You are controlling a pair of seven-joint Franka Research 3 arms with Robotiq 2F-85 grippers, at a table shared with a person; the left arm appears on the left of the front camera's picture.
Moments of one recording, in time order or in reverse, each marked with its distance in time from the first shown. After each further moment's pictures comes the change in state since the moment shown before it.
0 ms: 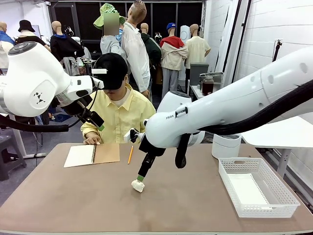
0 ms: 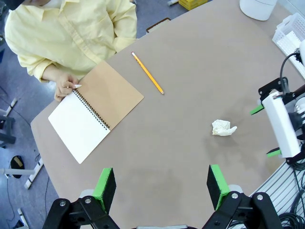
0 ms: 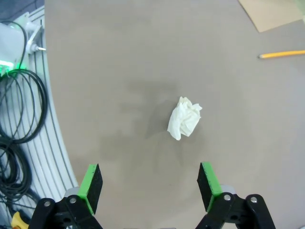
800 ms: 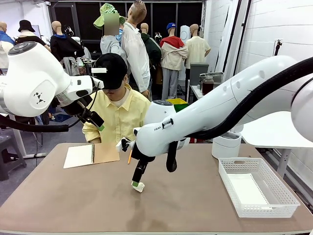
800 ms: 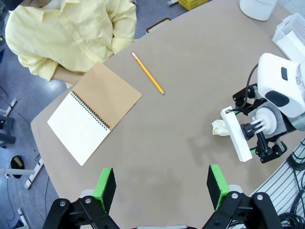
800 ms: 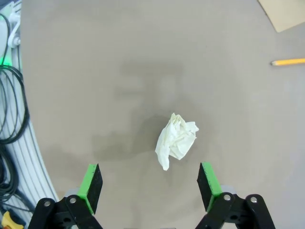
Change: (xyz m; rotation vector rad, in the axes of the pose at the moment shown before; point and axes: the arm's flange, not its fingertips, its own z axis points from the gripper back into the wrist) left arm 0.000 0.000 0.000 0.000 0.000 0.000; right arm 0.024 -0.019 -0.052 -0.002 0.081 0.032
